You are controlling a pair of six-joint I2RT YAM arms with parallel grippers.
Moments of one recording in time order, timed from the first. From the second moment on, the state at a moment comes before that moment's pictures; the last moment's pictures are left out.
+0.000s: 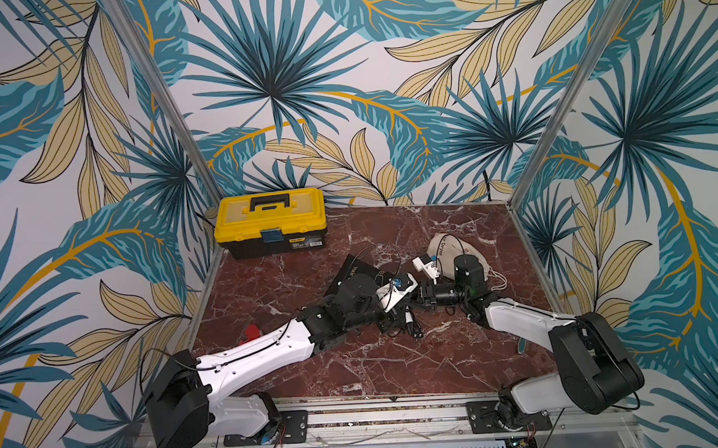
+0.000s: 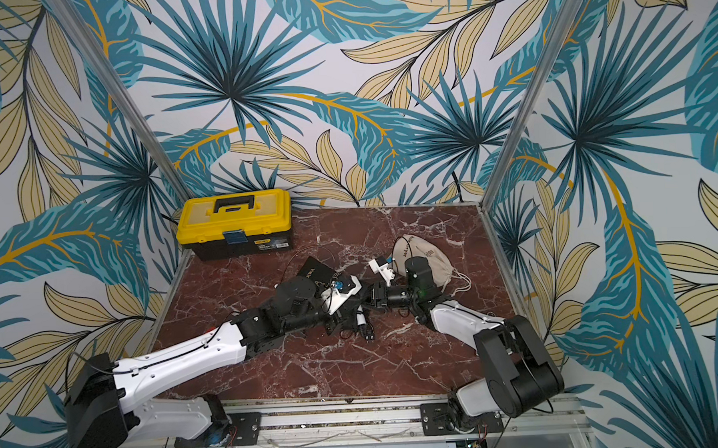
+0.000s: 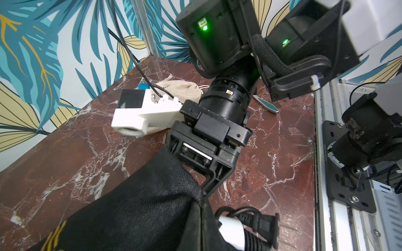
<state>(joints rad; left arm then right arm) -0.95 1.28 0.89 -0.02 0.15 0.10 0.30 1.44 0.62 0.40 -1.07 0.87</state>
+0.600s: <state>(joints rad) -0.95 1.27 0.86 -0.01 0.21 0.05 0.27 1.45 0.62 0.38 -1.03 0.90</state>
